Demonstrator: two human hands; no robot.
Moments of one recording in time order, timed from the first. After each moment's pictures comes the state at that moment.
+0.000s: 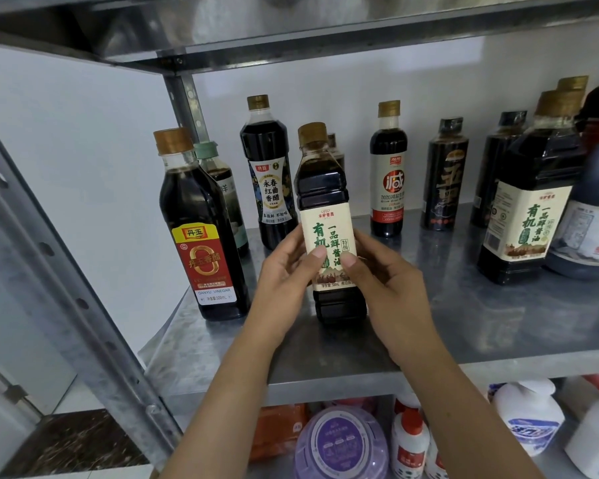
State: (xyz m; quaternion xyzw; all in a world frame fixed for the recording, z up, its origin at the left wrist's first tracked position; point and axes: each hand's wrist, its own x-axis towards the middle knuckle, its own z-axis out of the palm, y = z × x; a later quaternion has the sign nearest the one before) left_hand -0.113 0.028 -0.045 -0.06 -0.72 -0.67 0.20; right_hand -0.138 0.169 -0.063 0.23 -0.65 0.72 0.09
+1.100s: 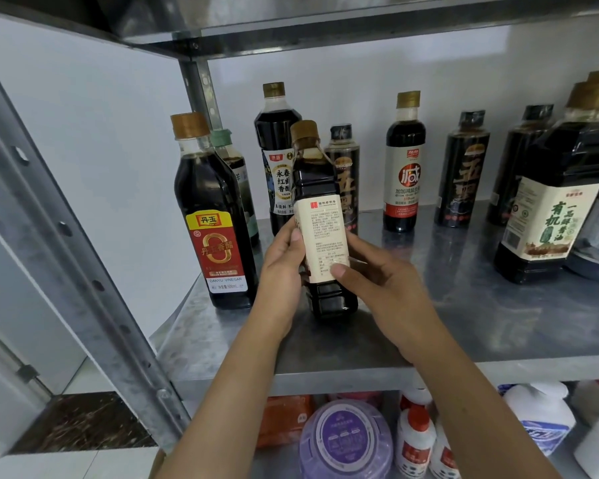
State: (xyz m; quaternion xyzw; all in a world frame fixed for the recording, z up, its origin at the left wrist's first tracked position) left_hand -0.121 0.019 -0.047 0.02 -0.65 -0.72 0.22; right_hand -0.141 0.163 -0.065 0.28 -0.67 0.69 0.00
